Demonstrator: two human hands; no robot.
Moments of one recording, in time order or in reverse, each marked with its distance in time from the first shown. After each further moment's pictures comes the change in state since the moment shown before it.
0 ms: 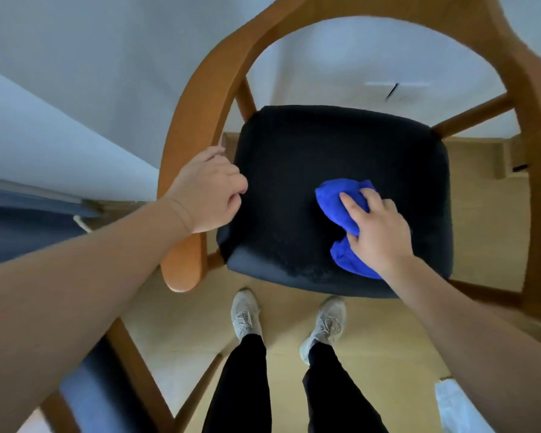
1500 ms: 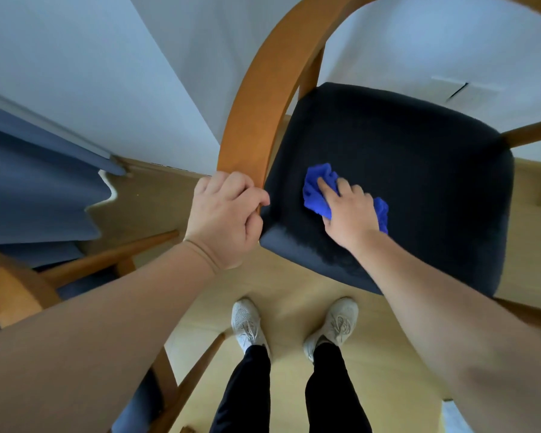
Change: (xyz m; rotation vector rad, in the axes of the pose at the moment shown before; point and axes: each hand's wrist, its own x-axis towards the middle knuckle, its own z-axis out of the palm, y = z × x) left_hand -0.107 0.038 0.043 -0.289 0.389 -0.428; right_hand 0.049 -0.105 0.063 -0.092 -0.164 -0.156
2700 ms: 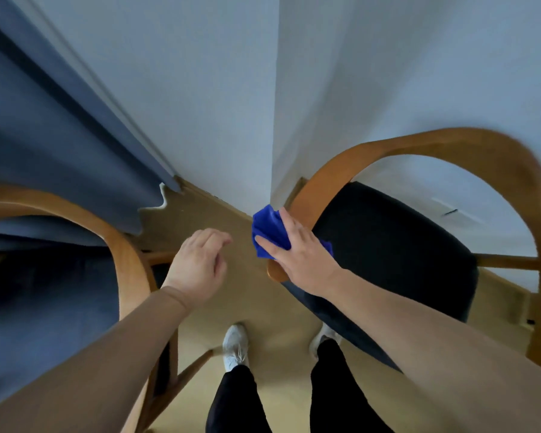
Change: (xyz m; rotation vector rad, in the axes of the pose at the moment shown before) left_hand -0.079 -0.011 -0.145 -0.083 0.053 -0.416; right_hand -0.038 -0.123 -0.170 0.019 0.156 -0.811
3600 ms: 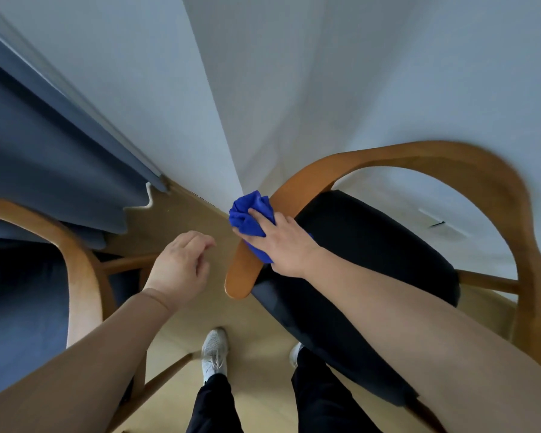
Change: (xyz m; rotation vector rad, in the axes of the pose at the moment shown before) left_hand 0.044 0.037 0.037 0.000 0.009 -0.063; right_hand 0.025 0.078 -0.030 -0.172 -0.267 -0.102
